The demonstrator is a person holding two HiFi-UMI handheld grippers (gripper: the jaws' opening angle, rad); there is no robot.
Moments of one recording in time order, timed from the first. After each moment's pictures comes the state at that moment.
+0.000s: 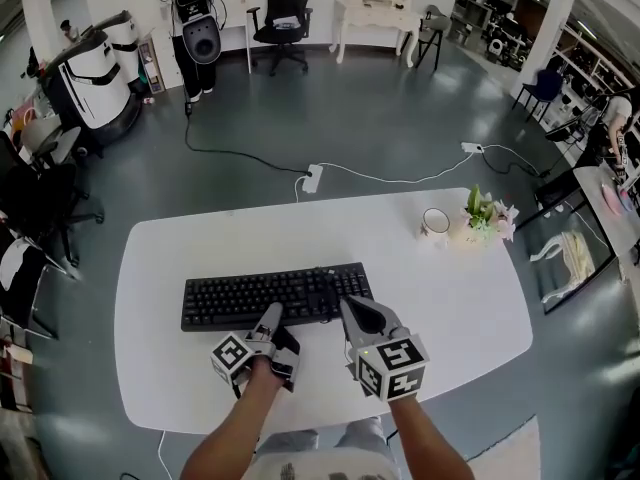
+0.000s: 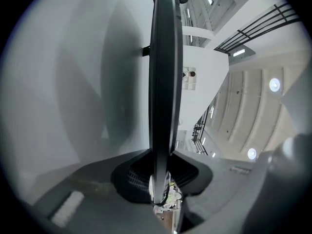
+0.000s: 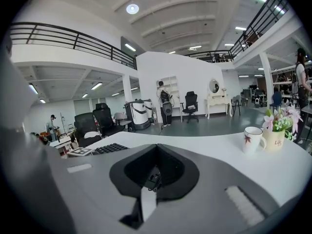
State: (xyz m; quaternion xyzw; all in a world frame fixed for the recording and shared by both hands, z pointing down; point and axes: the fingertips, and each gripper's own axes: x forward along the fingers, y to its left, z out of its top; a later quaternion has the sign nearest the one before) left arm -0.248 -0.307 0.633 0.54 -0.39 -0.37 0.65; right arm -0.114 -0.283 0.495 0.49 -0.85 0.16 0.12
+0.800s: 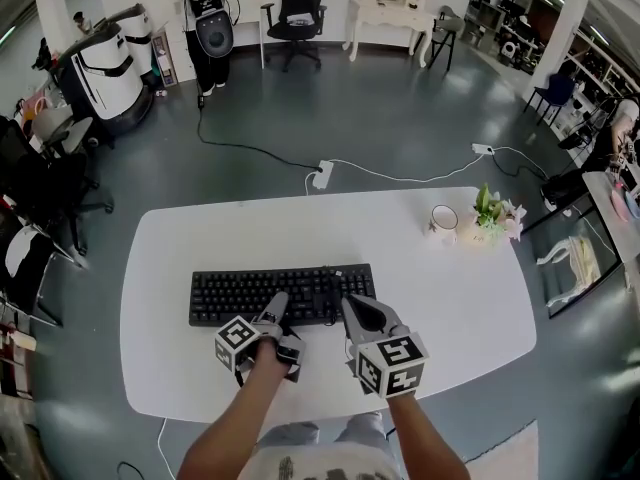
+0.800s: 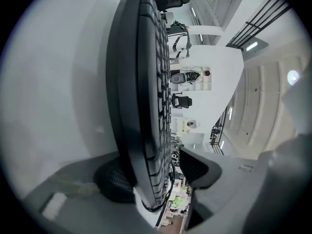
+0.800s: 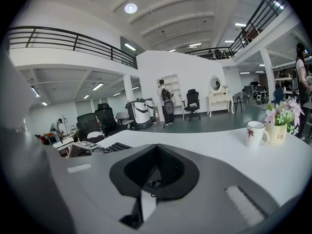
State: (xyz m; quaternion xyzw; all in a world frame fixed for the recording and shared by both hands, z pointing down) left arm -0.251 -0.295 0.648 0.48 -0.45 -0.31 0.68; right arm -0.122 -0.271 0.505 0.48 -0.85 0.18 0.12
